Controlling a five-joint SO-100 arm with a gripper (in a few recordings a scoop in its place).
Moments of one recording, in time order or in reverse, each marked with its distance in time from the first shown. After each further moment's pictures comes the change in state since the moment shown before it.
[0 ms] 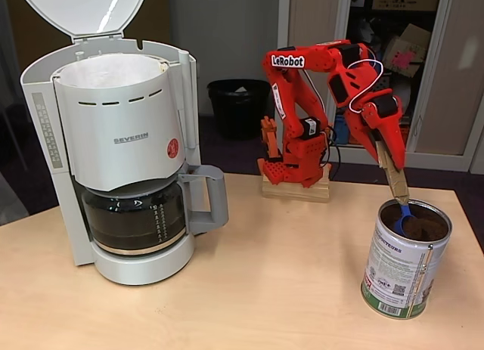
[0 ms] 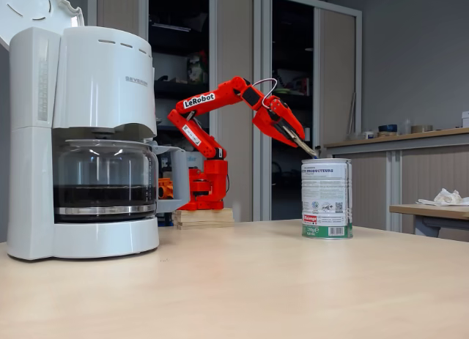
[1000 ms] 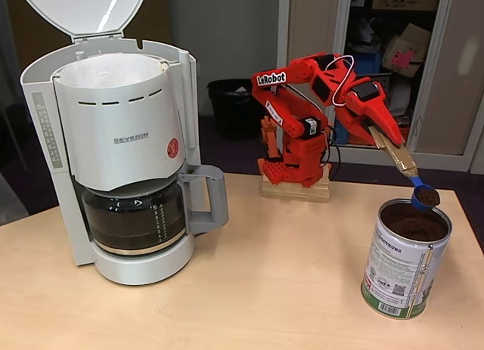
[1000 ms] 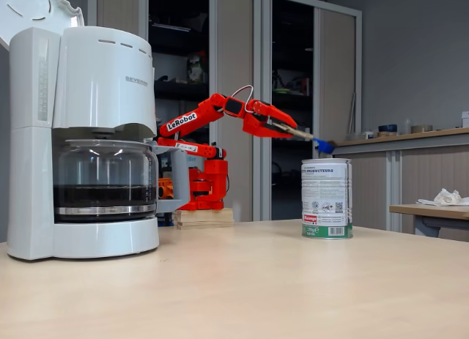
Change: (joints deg) arm -1.5 29.5 20.5 -13.3 6.1
